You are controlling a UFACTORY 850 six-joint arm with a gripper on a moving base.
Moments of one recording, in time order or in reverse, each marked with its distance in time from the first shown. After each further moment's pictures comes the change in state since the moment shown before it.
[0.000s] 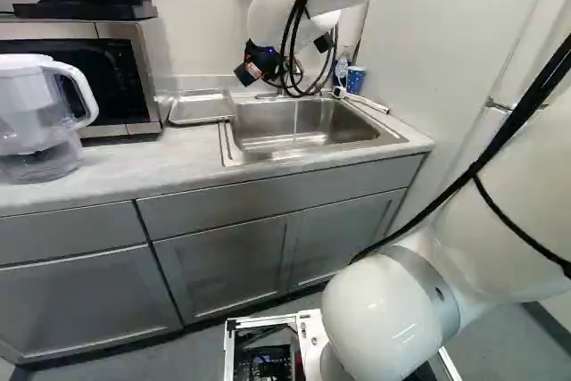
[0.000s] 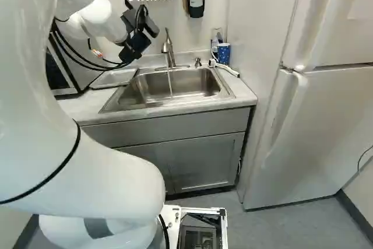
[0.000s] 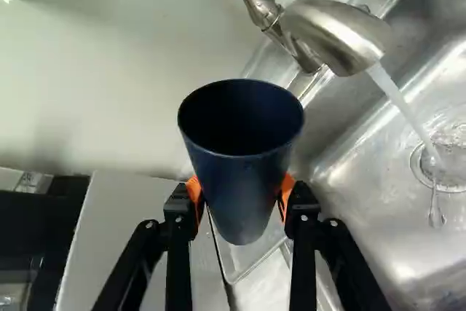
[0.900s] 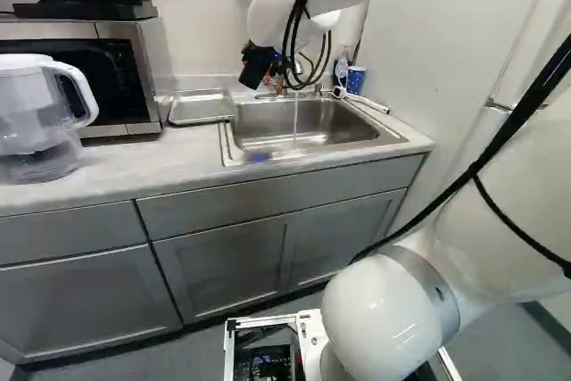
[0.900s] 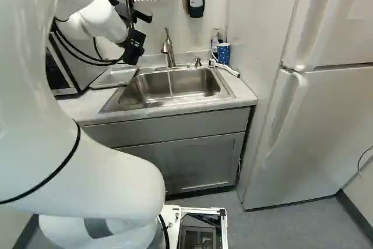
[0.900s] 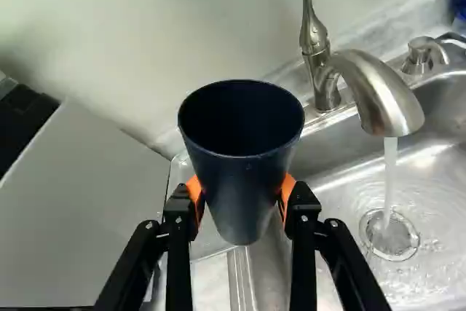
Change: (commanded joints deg) arm 0.0 0.0 0.0 0.0 0.0 -27.1
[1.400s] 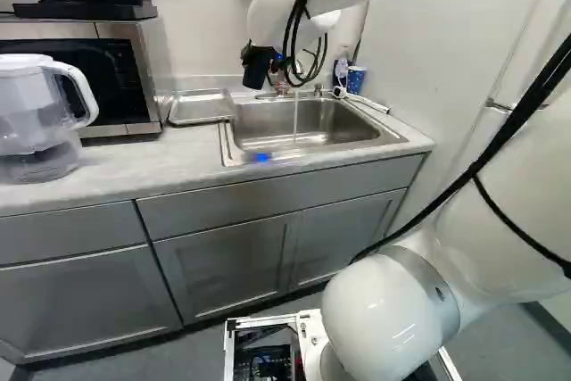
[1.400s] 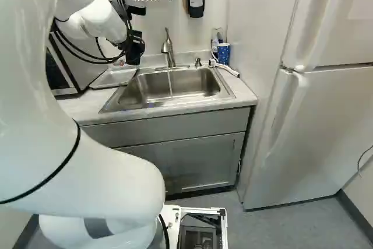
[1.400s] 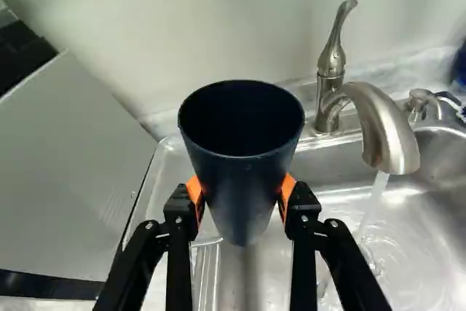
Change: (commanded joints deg) arm 0.0 0.0 0.0 0.0 0.0 -15.1
